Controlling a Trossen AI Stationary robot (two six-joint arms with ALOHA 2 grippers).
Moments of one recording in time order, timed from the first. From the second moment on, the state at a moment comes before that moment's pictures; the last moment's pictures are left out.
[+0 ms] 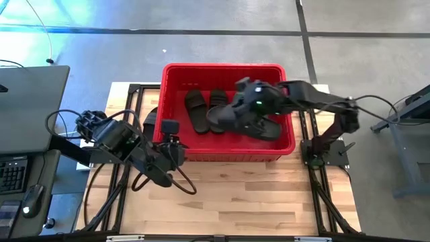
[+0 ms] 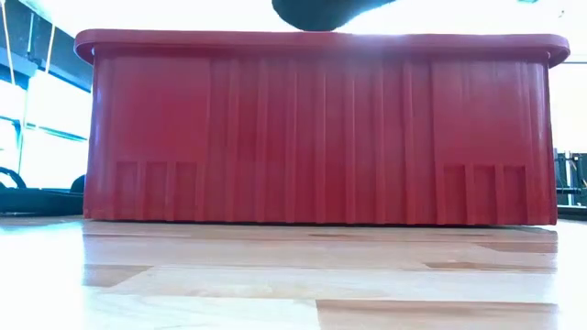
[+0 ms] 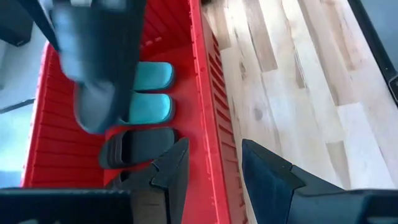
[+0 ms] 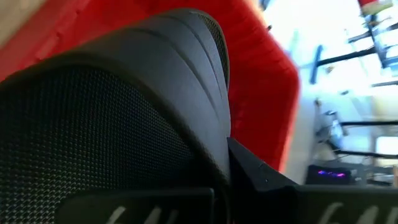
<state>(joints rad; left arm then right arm) -0.44 1.72 2.26 -1.57 -0.57 -0.14 -0.03 1.64 2.01 -1.18 0.30 -0.77</state>
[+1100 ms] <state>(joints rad) -0.47 1.61 2.36 -1.57 -0.71 0.10 -0.24 1.92 2.01 -0.92 -0.05 -0.78</state>
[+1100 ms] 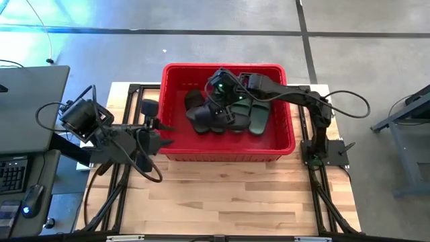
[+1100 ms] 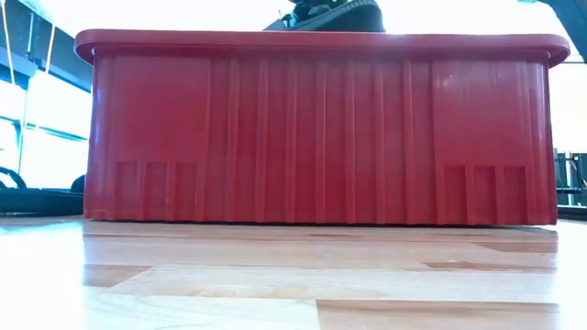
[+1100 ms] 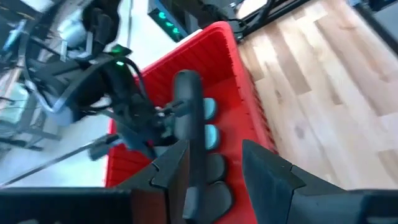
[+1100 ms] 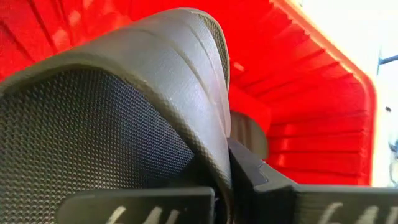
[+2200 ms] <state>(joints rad) -0.46 1.61 2.36 -1.57 -0.88 0.04 -0.24 2.13 2.01 -0.78 -0.18 -0.85</state>
